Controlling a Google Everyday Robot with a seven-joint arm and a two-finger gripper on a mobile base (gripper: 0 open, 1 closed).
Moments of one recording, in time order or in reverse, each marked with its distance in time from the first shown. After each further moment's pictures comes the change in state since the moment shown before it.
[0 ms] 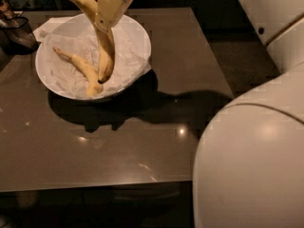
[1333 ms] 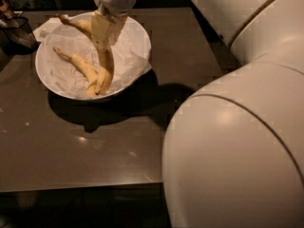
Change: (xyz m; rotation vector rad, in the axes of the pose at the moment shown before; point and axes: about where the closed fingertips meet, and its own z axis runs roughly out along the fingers) arm 0.008 -0.027 0.058 0.076 0.169 0.133
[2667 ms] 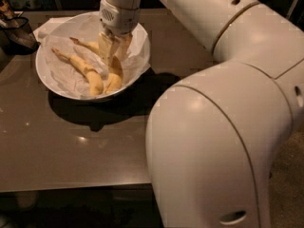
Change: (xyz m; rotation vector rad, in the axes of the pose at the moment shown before) arm 0.015 -0.042 0.061 0.006 0.084 0.187
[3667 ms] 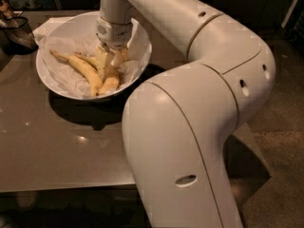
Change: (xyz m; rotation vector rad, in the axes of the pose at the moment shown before) arm -0.014 -0.015 0.054 -0.015 0.085 0.081
